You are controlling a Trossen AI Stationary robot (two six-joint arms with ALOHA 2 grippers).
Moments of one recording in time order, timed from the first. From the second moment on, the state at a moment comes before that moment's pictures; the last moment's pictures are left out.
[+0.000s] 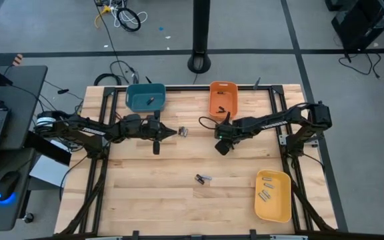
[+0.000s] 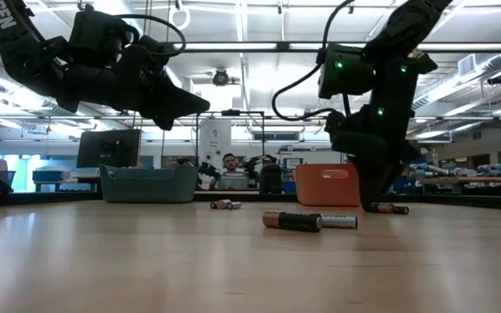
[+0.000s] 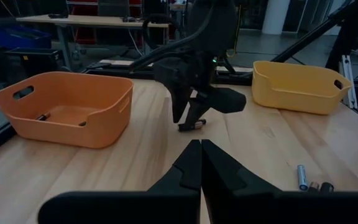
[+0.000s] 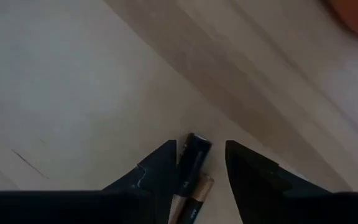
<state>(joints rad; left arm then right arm) 0.22 1.32 0.31 0.90 0.17 -0.03 -0.11 1.65 0.87 -0.59 0.18 0.68</state>
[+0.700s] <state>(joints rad) 0.22 1.32 0.31 0.90 0.17 -0.03 -0.11 1.65 0.82 -0.46 0.16 0.54</state>
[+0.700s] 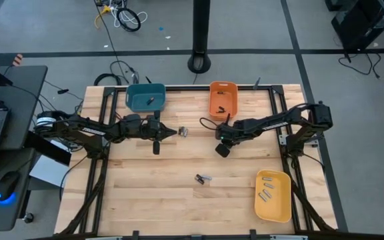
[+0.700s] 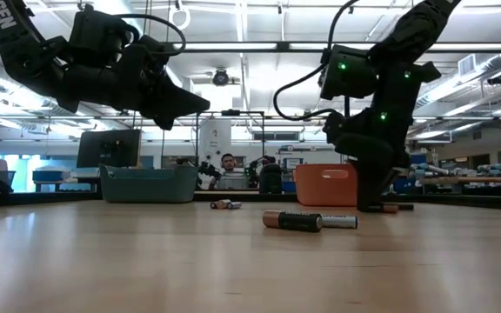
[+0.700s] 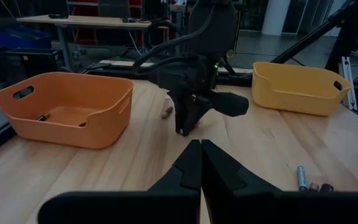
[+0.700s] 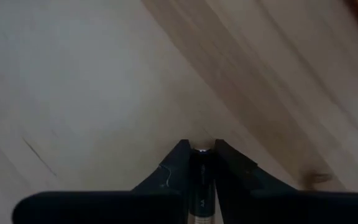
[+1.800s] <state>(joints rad) 0.14 1.32 0.44 1.06 0.22 -0.13 -0.03 1.47 1.05 0.26 0.13 0.03</state>
